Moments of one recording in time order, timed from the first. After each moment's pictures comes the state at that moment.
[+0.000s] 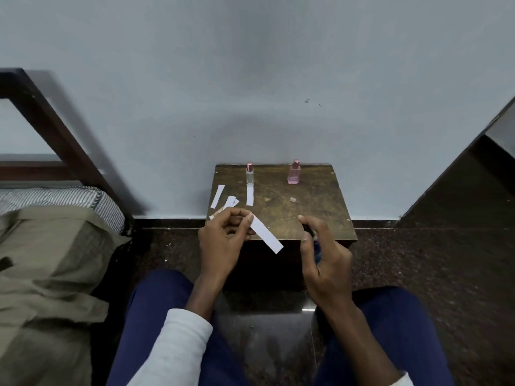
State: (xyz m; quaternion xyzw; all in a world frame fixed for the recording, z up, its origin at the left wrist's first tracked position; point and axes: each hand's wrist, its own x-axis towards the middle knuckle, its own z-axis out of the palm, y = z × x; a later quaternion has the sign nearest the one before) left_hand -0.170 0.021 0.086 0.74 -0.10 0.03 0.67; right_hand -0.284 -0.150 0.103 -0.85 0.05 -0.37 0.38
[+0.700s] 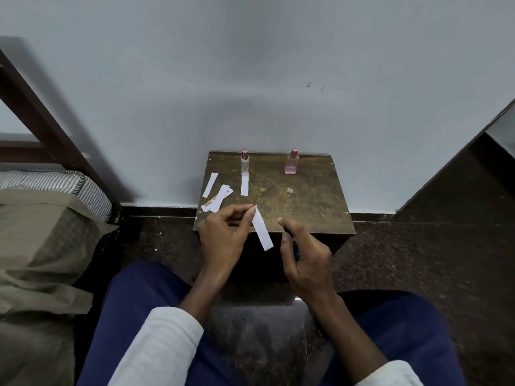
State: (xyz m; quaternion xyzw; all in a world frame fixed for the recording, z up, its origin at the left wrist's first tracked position) left_hand -0.168 0.002 0.066 0.80 -0.08 0.09 0.59; right_hand -0.264 -0.148 0.066 -0.87 -0.02 -0.35 0.36
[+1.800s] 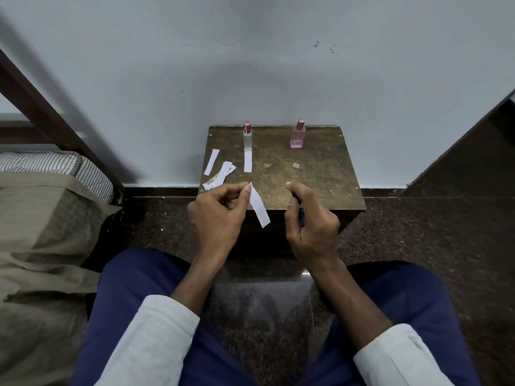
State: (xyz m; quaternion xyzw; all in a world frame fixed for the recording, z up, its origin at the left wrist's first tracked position) left_hand -0.174 0.014 0.074 0.83 -0.06 0.13 0.54; right_hand -0.239 -0.147 0.054 -0.84 -0.01 -0.43 0.31
